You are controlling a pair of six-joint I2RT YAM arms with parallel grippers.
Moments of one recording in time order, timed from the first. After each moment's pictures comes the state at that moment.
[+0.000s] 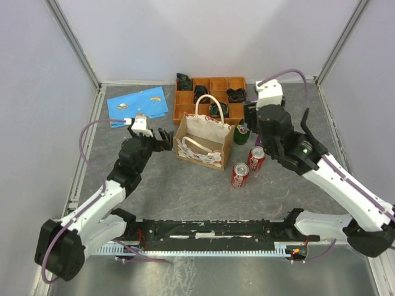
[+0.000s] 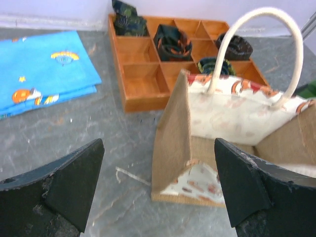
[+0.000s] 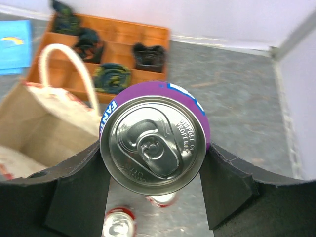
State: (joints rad) left arm -0.43 0.88 0.43 0.34 -0.15 -0.24; right arm 0.82 1.17 1.37 -0.55 0.69 0.13
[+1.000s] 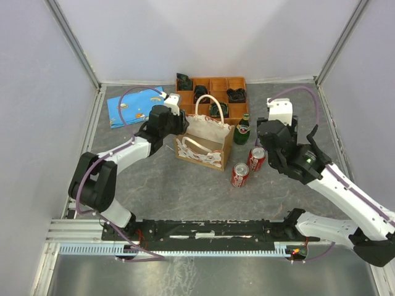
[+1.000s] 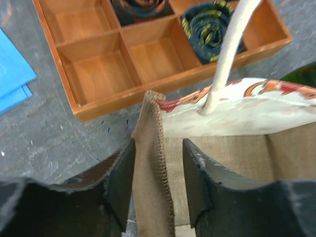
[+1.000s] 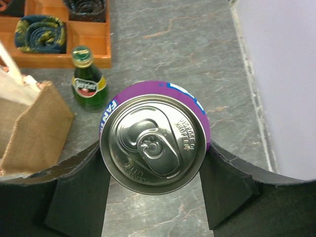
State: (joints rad) left arm -0.43 1.57 0.94 0.23 0.07 -0.15; right arm 0.80 1.01 1.20 -0.81 0.93 0.30
